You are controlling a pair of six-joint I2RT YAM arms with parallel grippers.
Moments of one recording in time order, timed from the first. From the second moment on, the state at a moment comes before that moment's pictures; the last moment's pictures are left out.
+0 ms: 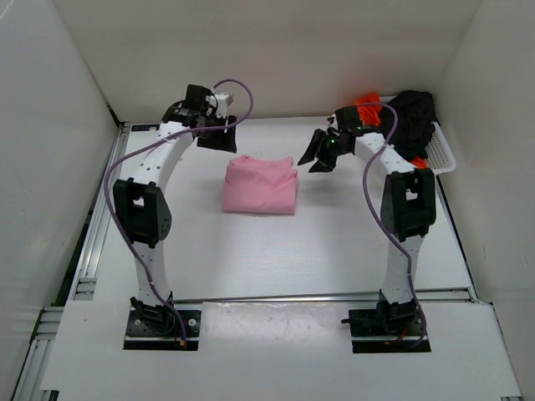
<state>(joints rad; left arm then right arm) -0.23 1.99 1.95 -0.85 0.27 0.00 0.25 2.03 1.70 -0.62 -0.53 0.59</state>
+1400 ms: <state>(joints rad) -0.22 2.06 1.51 -0.84 0.39 0.00 0.39 1.79 1.12 -0.40 -0.60 0.54</state>
